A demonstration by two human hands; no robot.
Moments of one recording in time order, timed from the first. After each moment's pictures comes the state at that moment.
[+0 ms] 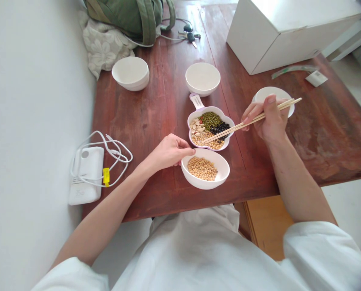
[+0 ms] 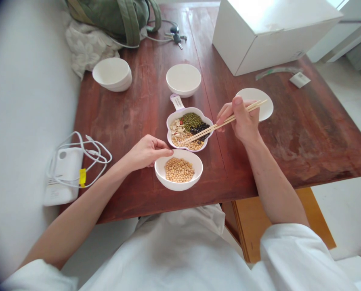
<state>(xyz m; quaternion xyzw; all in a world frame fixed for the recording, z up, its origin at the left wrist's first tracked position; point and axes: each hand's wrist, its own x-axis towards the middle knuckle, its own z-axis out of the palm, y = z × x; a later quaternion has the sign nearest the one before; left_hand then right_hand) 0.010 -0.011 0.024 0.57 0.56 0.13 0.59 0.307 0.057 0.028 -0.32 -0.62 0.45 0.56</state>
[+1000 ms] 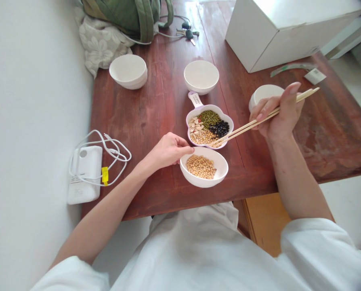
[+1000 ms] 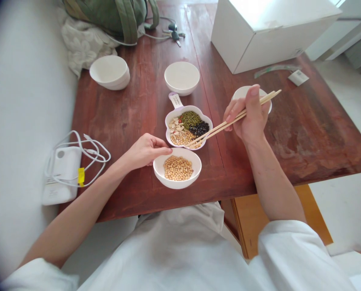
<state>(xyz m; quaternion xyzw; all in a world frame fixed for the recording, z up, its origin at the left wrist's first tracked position) 0.013 -0.011 0.026 0.57 0.57 0.14 0.58 0.306 0.062 0.029 -0.26 -0.57 0.41 0.67</state>
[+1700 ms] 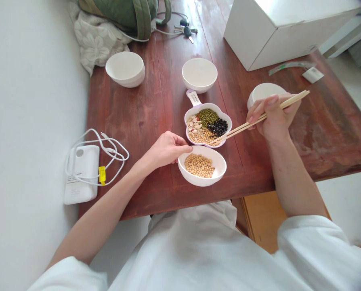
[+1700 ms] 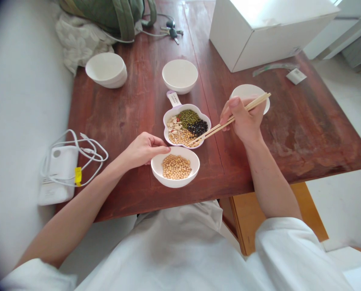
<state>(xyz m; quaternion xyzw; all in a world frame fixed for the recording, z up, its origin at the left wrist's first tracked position) 0.013 -0.011 0.028 0.58 0.57 0.13 0.57 0.311 0.051 0.033 -0.28 -0.64 0.37 0.61</state>
